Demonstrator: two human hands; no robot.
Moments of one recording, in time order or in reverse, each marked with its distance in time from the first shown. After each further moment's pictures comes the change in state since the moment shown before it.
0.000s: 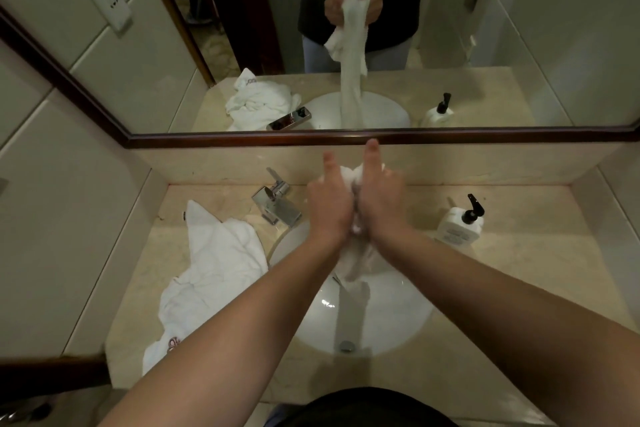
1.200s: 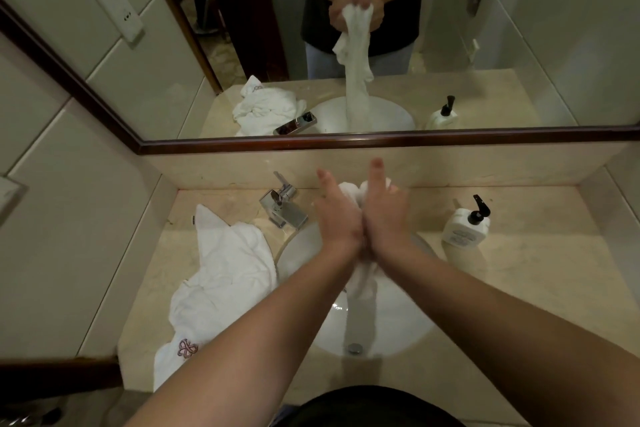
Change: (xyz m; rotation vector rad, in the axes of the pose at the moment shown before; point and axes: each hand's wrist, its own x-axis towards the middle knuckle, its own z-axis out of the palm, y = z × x) left_hand -0.017 -0.007 0.003 -0.265 0.072 -0.188; right_hand -0.022 0.001 -0.001 0.046 0.092 0.085
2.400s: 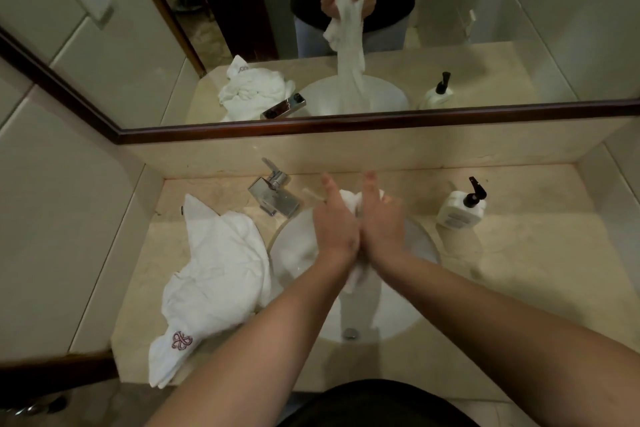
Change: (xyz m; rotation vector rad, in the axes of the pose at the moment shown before) left_hand 0.009 -0.043 0.000 0.109 -0.055 0.013; right_hand 0.004 0.049 -0.004 -0.018 -0.070 0.085
